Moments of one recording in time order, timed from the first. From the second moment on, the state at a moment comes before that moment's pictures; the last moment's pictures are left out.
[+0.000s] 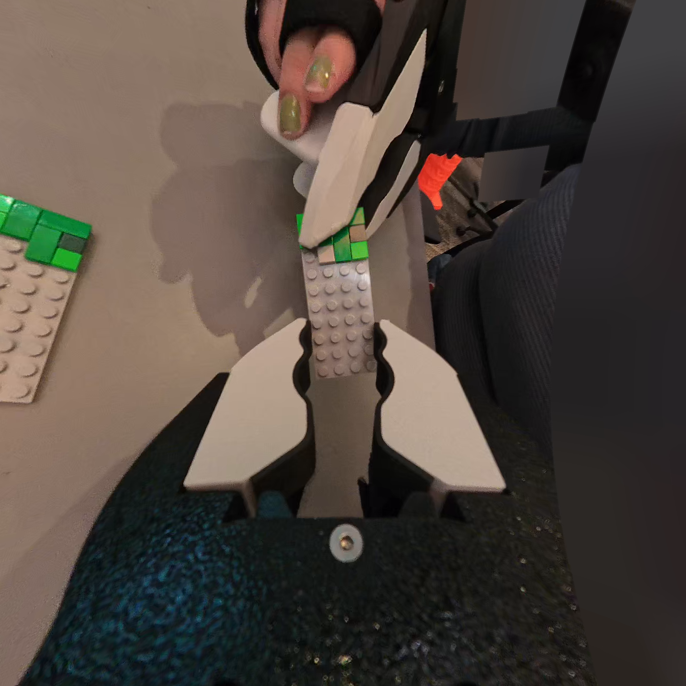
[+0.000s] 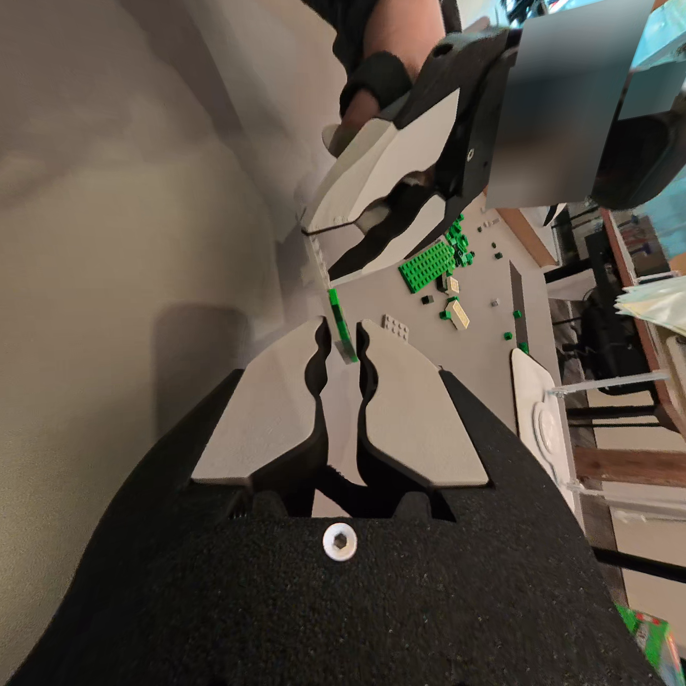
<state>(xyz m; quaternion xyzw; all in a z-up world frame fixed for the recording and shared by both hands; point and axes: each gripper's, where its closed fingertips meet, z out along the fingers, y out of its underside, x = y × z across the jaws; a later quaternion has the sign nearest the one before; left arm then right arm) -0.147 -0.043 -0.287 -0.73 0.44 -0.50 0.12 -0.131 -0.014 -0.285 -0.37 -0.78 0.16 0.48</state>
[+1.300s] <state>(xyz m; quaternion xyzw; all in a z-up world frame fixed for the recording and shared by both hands) -0.125 -0.042 -0.234 -0.56 0.58 -0.24 0.54 -0.119 -0.033 -0.242 -0.38 -0.74 0.28 0.48</state>
